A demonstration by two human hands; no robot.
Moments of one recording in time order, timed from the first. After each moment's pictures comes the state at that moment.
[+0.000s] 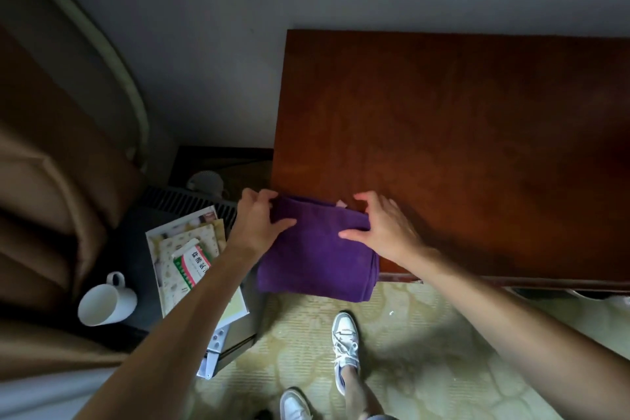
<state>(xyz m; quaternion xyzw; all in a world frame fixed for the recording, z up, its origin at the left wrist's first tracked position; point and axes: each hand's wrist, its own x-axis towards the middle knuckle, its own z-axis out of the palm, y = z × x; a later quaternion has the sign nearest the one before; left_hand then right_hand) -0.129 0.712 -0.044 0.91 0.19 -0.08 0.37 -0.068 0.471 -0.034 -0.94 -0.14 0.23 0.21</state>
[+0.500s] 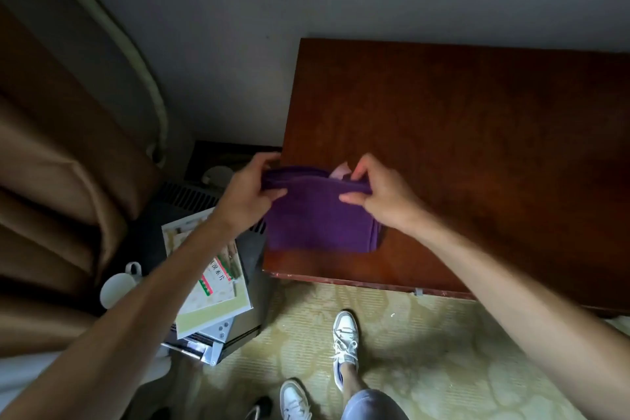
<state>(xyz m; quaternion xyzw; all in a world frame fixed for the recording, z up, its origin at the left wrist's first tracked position) -0.095 0.727 0.045 0.88 0.13 -0.02 0.46 -0.018 0.489 0.050 -0.90 -0.16 0.24 0.33</state>
